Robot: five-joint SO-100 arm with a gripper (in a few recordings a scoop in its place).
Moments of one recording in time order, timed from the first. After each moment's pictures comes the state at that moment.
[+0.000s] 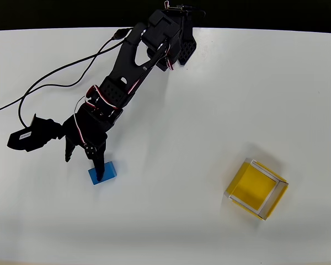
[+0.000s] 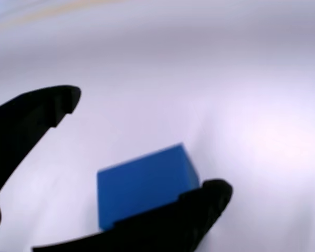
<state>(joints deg) 32.5 91.0 114.3 7.5 -90.3</state>
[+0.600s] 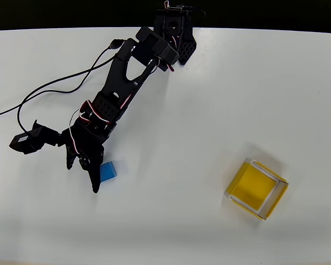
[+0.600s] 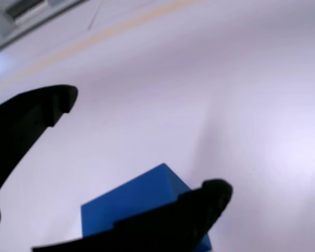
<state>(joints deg) 31.0 79.6 103.7 12.9 -84.6</state>
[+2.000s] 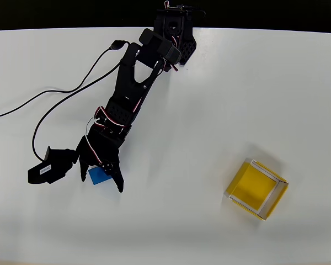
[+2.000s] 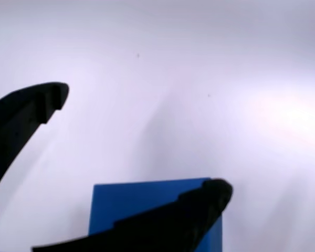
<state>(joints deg) 25.5 80.4 111.6 1.8 -97.1</state>
